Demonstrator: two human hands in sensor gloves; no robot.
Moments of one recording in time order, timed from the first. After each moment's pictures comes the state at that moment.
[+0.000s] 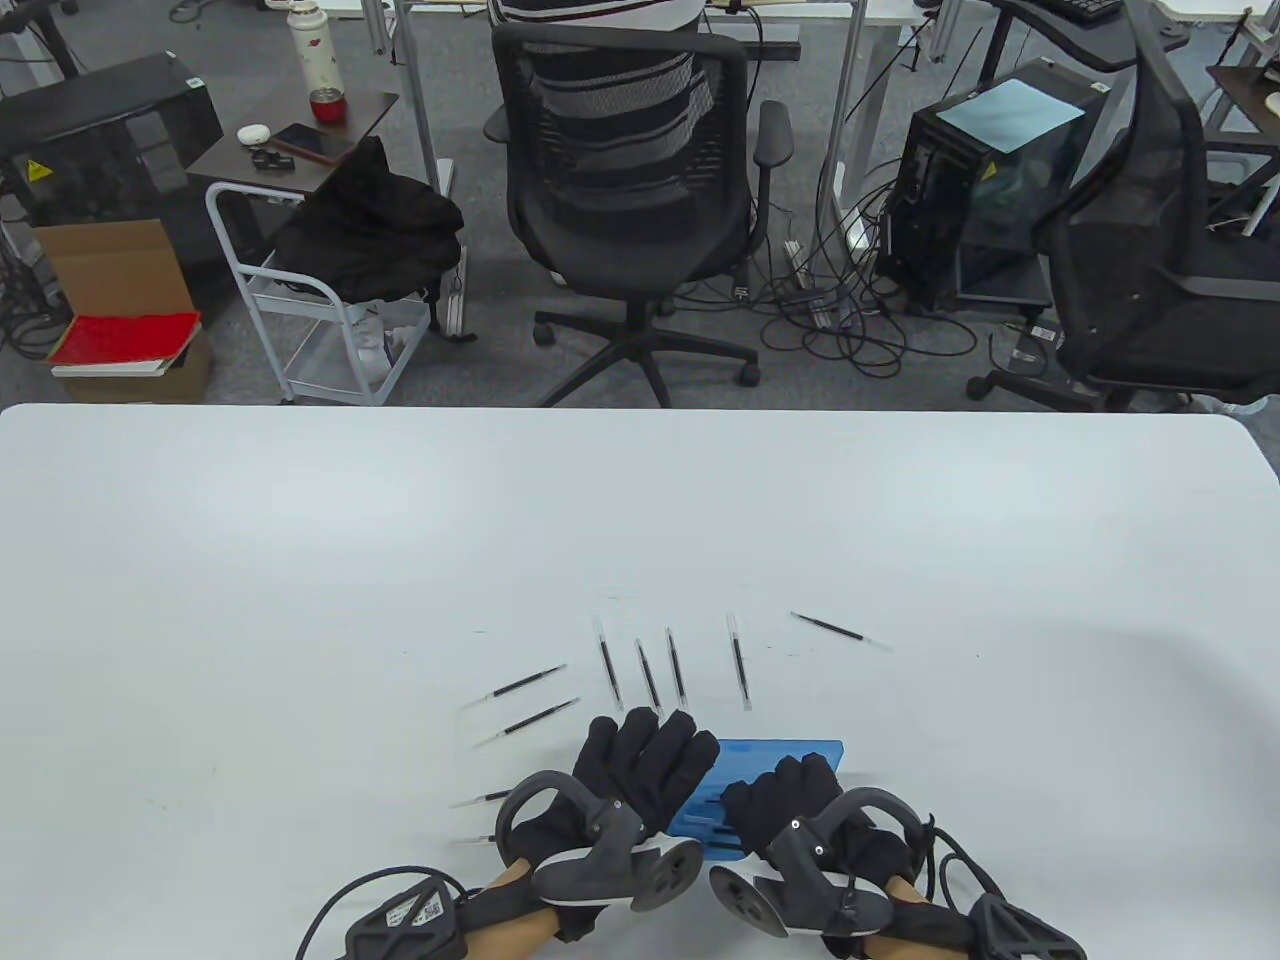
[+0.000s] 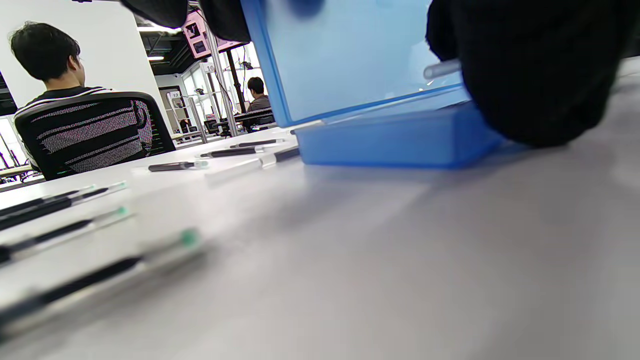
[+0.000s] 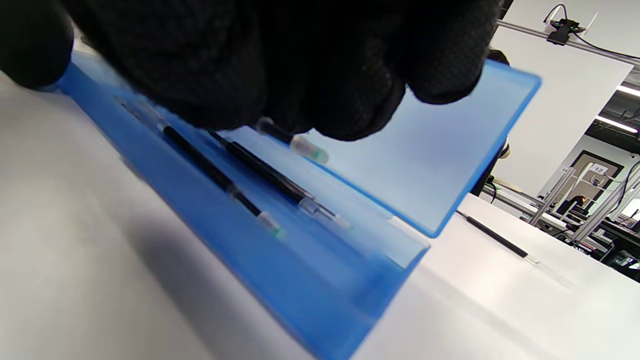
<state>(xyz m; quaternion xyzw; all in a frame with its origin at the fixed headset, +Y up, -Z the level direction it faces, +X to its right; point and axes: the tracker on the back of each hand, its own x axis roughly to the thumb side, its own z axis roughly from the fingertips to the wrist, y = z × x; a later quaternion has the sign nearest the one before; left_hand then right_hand) -0.043 -0.749 -0.260 0.03 -0.33 -0.11 0.94 0.102 -0.734 -0.243 -0.31 0.06 -0.93 0.19</state>
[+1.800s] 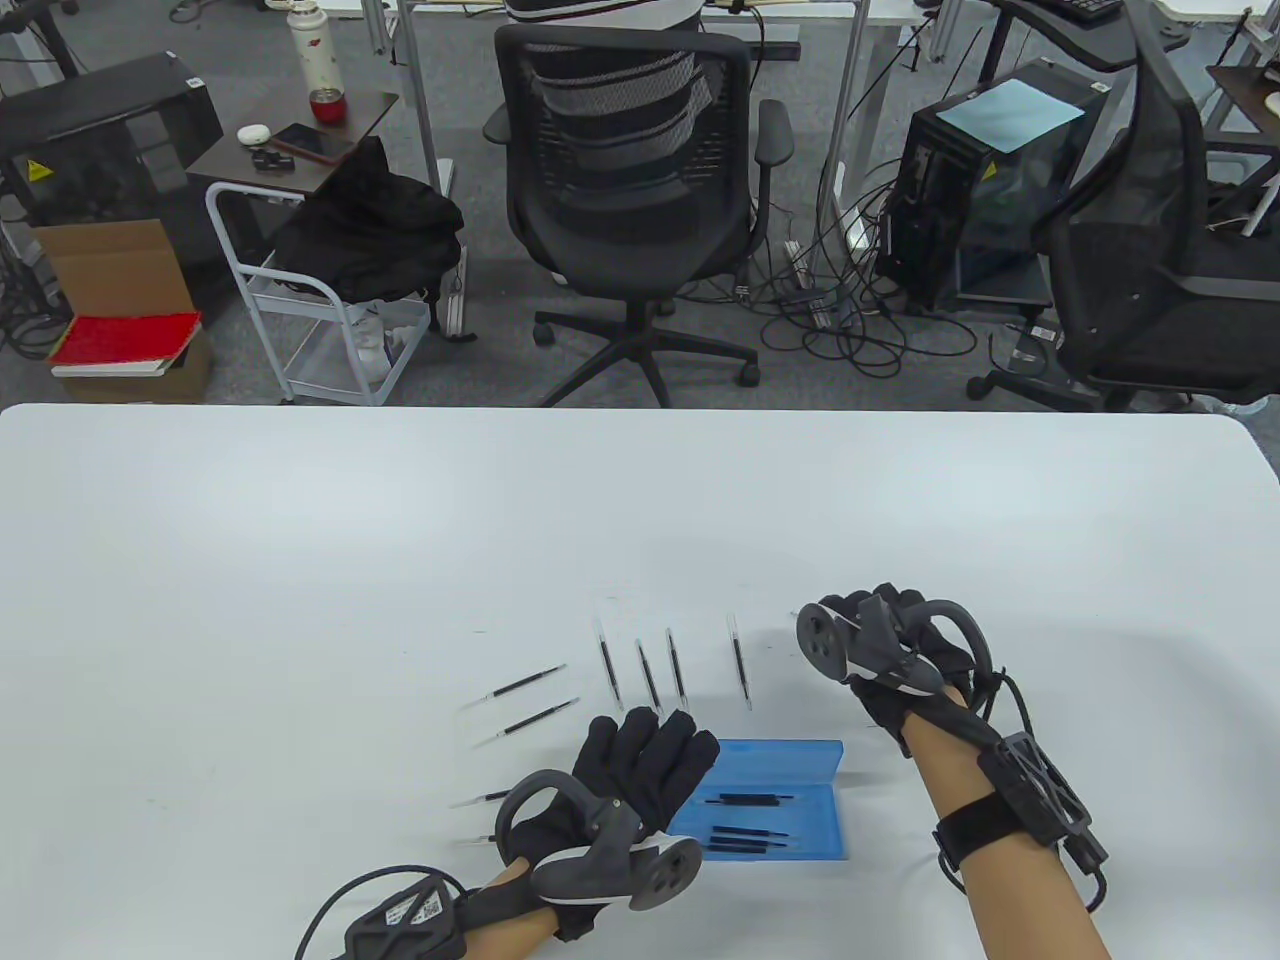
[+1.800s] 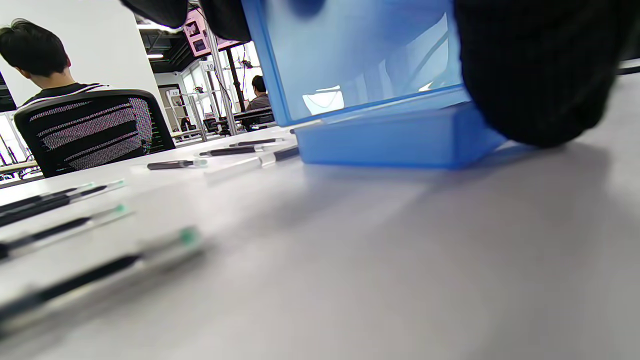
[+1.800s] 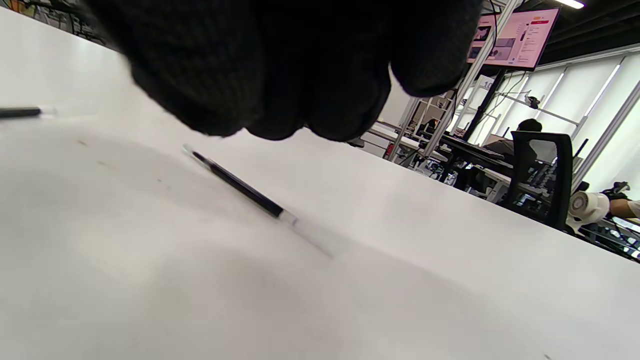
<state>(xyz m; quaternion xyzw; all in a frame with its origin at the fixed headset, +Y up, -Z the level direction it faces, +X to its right) -0.044 -0.749 -0.262 0.03 -0.33 -0.11 0.94 0.194 -0.722 -0.425 -0.10 0.01 -0.98 0.17</state>
